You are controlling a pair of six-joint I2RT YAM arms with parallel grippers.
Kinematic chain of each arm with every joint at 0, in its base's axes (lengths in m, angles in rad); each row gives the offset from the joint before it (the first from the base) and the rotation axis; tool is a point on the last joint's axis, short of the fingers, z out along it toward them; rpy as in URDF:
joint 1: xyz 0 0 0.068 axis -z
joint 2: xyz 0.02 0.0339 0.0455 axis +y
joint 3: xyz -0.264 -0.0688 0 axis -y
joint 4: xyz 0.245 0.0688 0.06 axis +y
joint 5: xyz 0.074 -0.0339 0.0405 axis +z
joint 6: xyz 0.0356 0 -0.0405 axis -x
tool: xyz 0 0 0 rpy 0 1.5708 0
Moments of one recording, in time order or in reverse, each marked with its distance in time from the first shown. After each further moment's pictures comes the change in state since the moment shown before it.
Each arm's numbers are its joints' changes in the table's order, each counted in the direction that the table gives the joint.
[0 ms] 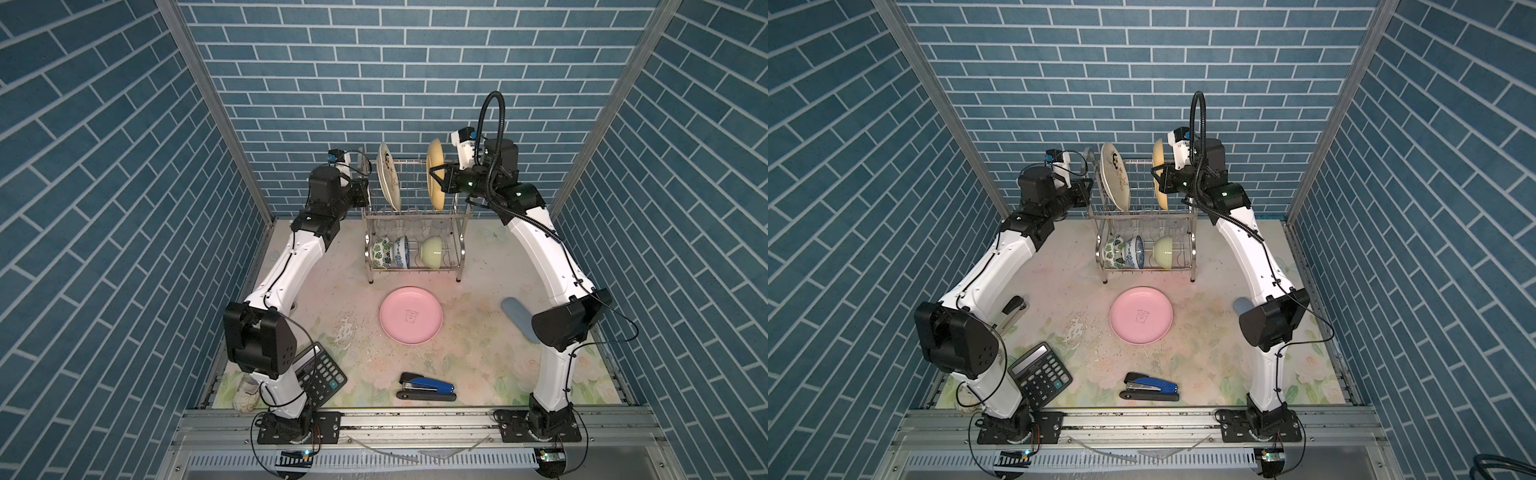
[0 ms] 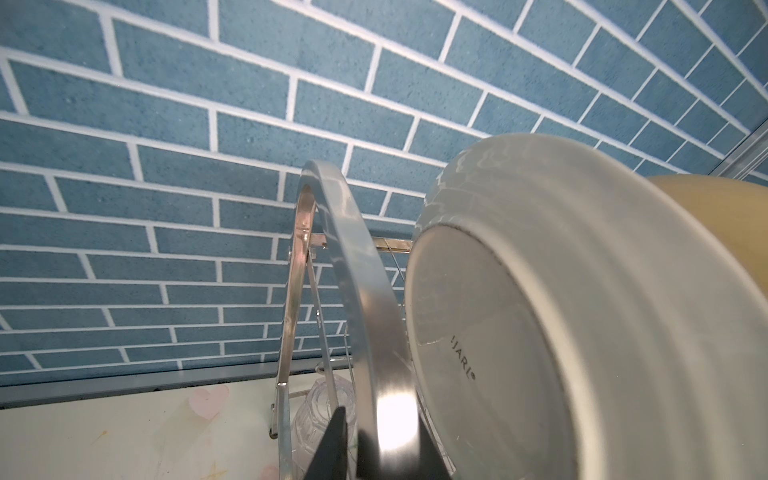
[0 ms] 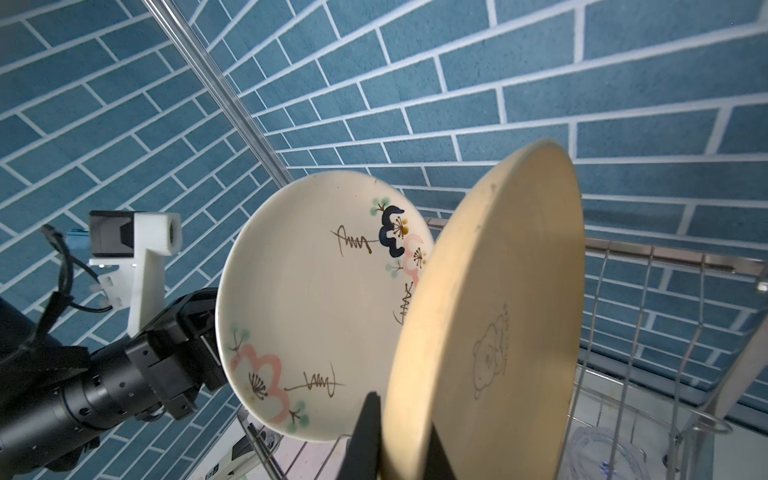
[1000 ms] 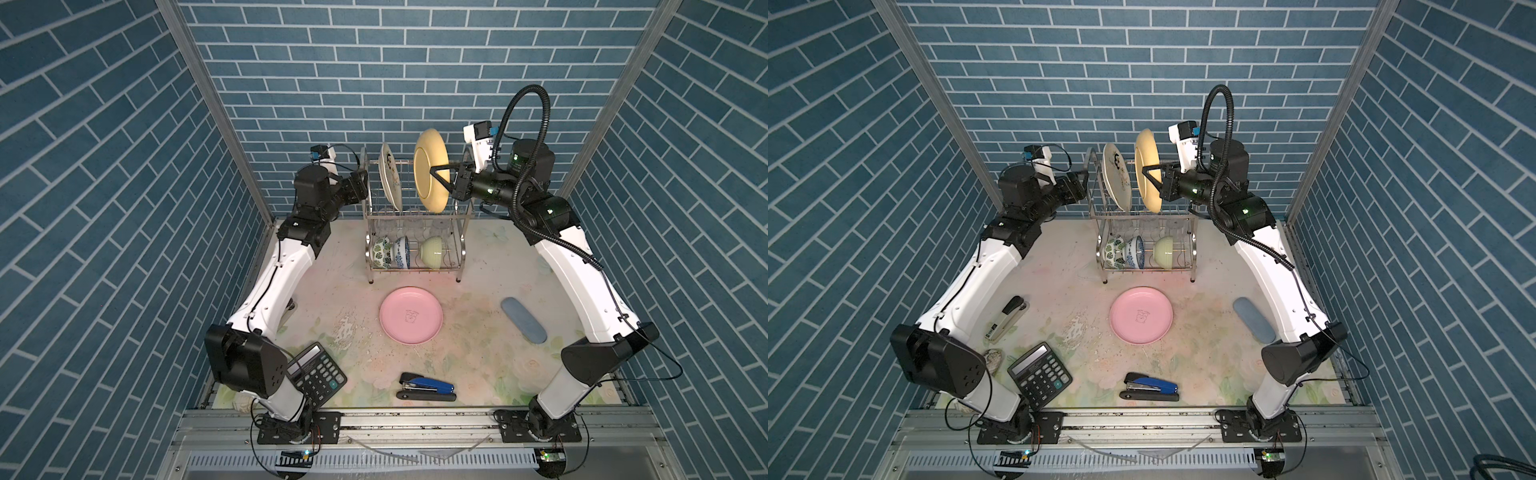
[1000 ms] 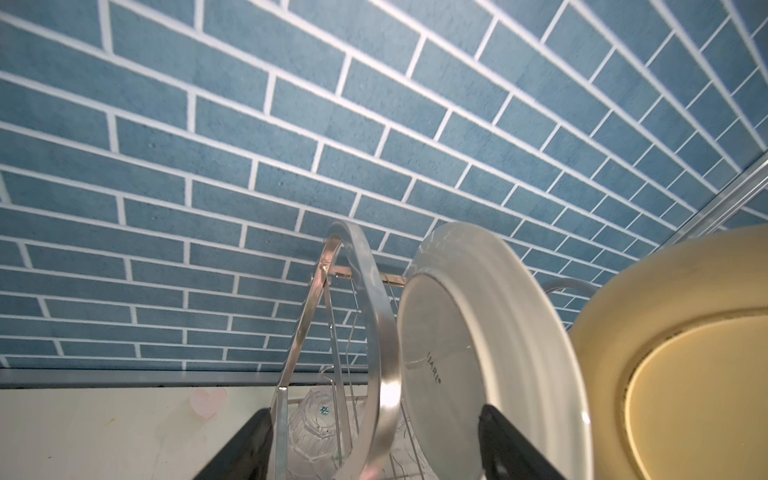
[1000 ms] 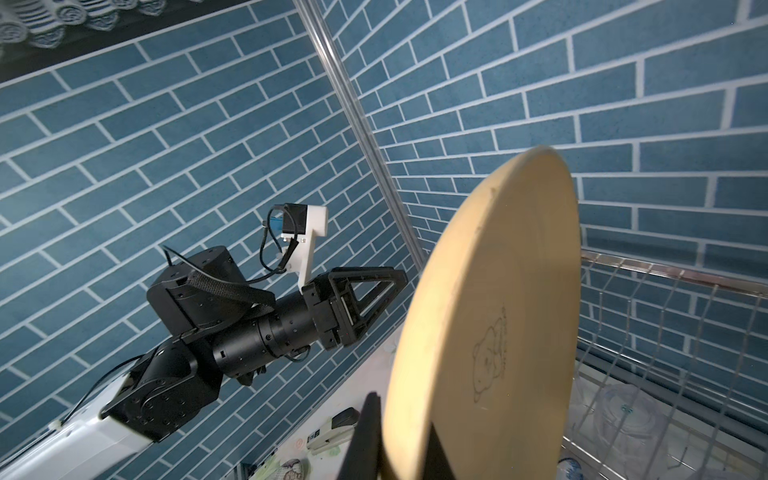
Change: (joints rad) left arm -0.006 -0.171 -0.066 0.016 0.058 0.093; right arm -0.079 -0.314 -0.235 -0.101 0.143 -0.050
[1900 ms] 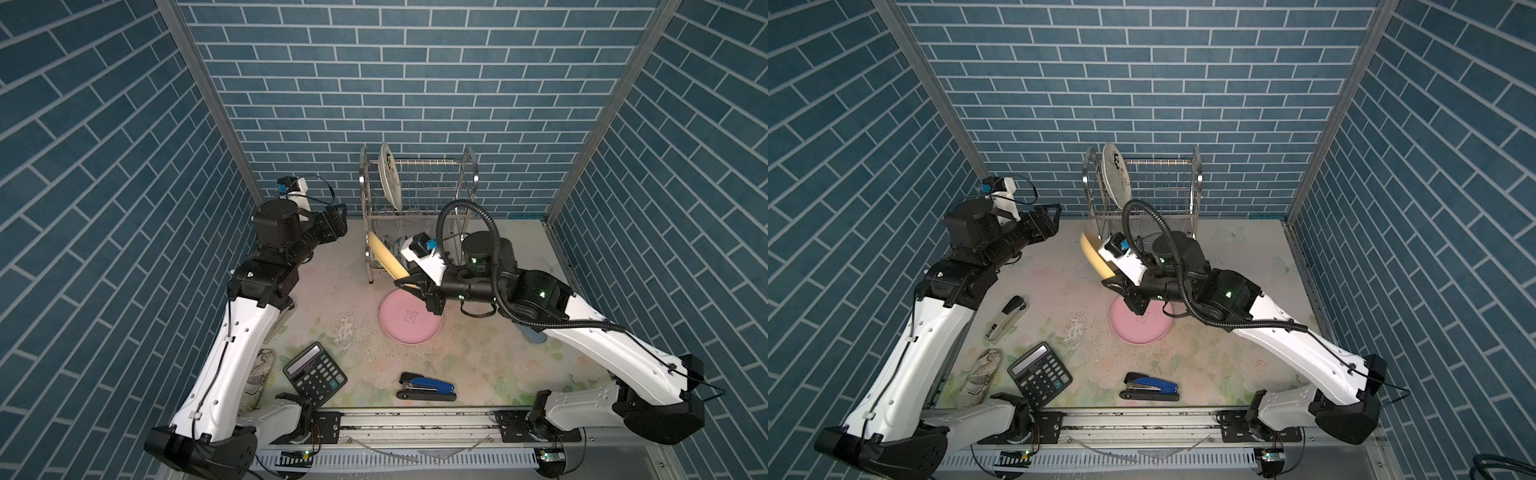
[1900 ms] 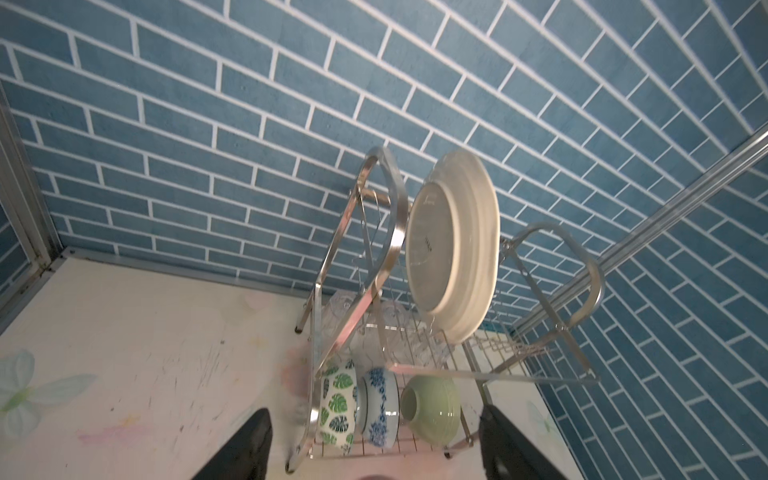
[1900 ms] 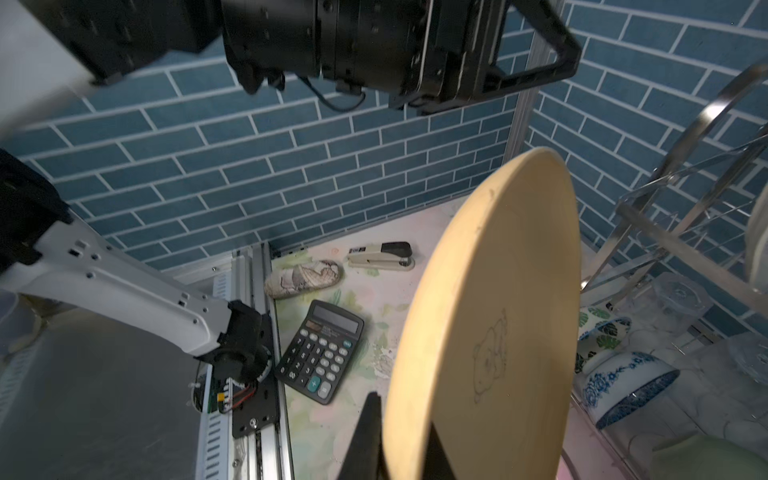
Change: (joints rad) left arm 0.000 -0.412 -0.222 0.356 0.012 0.052; right arm -0.549 -0.343 -0.547 0.145 -0.371 0.416
